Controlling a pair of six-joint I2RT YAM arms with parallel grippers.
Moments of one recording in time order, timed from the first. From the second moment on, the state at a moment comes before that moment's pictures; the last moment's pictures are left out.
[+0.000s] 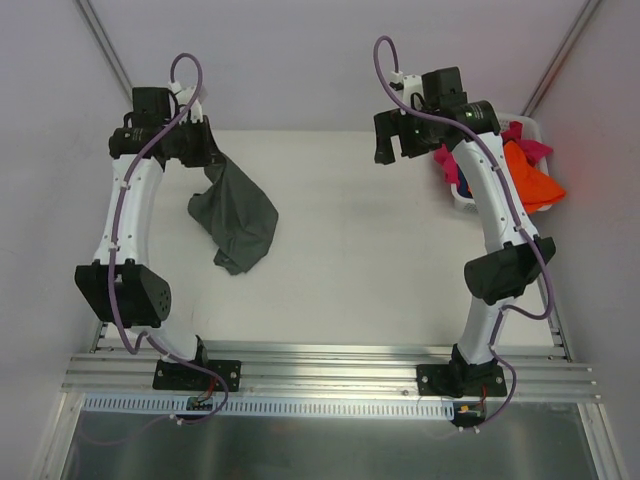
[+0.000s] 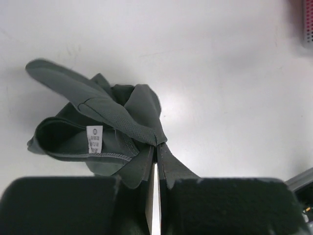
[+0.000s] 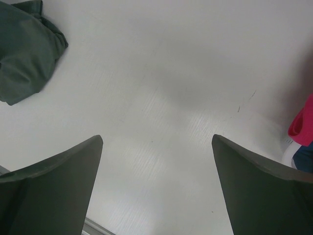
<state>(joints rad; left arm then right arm) 0.07 1.64 1.78 -0.91 0.47 -0.08 0.32 1.90 2.23 -1.14 -0.21 -0.06</state>
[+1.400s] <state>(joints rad) -0.34 1.68 2.62 -0.74 0.38 0.17 0.20 1.97 2.42 -1.09 -0.11 0.01</state>
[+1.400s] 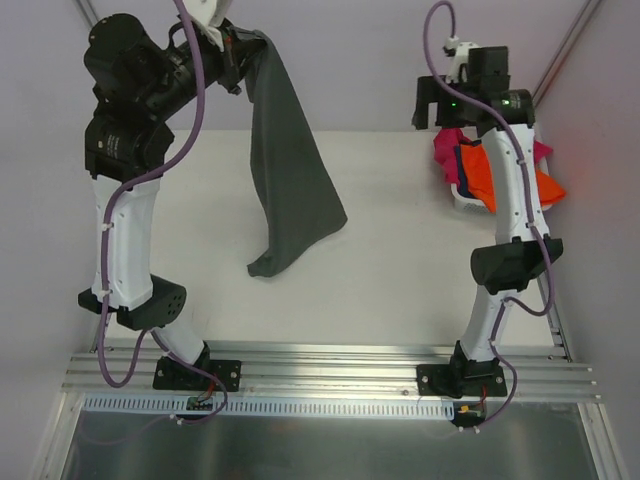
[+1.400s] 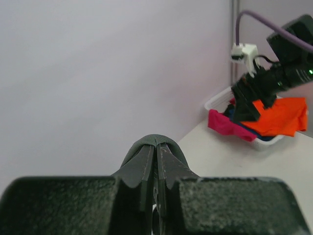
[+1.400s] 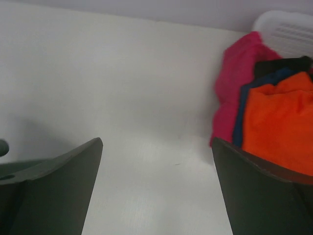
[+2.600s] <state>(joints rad) -0.20 1.81 1.76 -0.57 -0.06 0.27 0.28 1.95 2.22 -1.12 -0.30 -0.10</state>
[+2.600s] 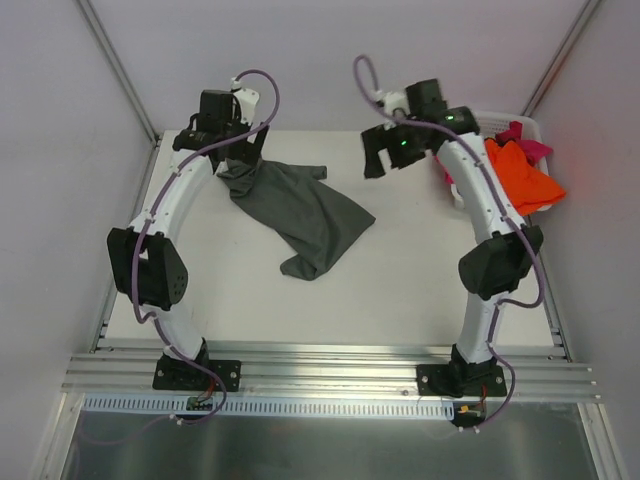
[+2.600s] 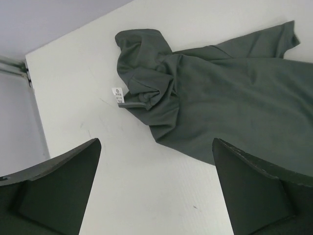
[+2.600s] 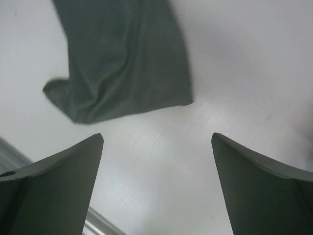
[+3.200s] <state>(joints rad) -0.11 1.45 1.52 -0.55 -0.11 0.14 0.40 2.39 2.38 -1.02 -0.39 -0.13</state>
